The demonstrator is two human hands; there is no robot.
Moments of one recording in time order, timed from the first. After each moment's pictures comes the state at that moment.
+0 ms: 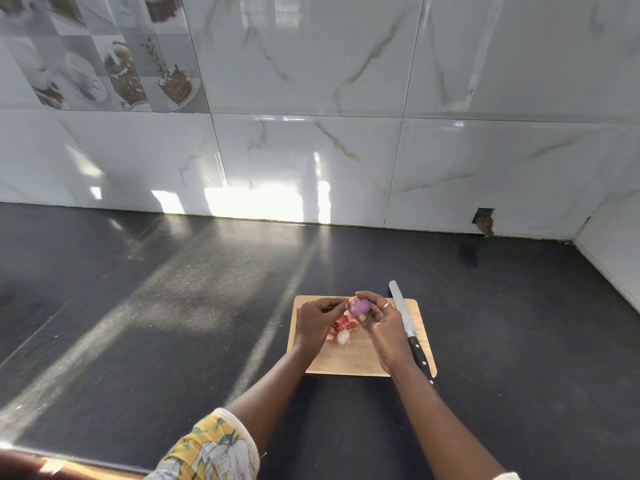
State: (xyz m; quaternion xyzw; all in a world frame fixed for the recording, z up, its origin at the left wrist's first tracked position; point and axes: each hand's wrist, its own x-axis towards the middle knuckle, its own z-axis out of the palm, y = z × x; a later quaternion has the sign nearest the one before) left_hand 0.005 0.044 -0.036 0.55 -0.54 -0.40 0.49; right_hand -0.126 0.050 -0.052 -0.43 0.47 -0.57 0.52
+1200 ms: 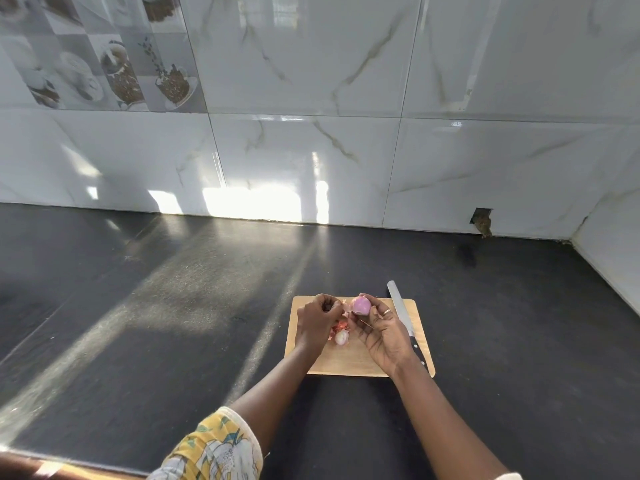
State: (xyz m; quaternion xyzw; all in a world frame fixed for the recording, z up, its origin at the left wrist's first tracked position) left_hand -0.001 0.041 -0.035 0.64 -0.53 -0.36 0.43; right_hand -0.129 0.062 -0.032 -0.15 0.33 -0.60 0.72
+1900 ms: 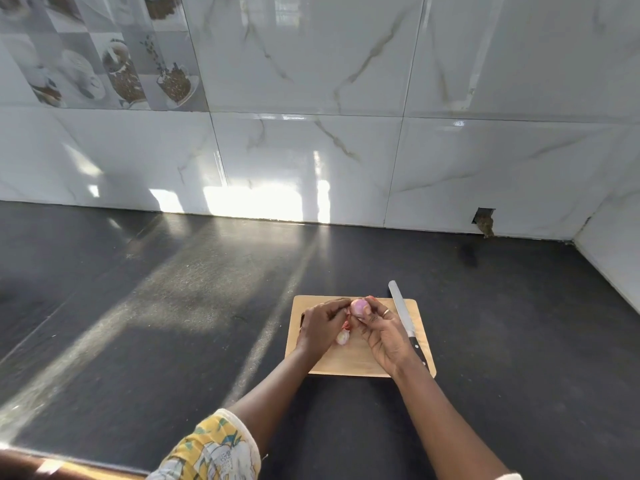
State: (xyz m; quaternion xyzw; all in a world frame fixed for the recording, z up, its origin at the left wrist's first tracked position) left_hand 0.003 0.048 -0.038 0.56 -0.65 -0.32 0.39; right_hand -0.130 0.054 -0.041 -0.17 0.33 -0.60 0.71
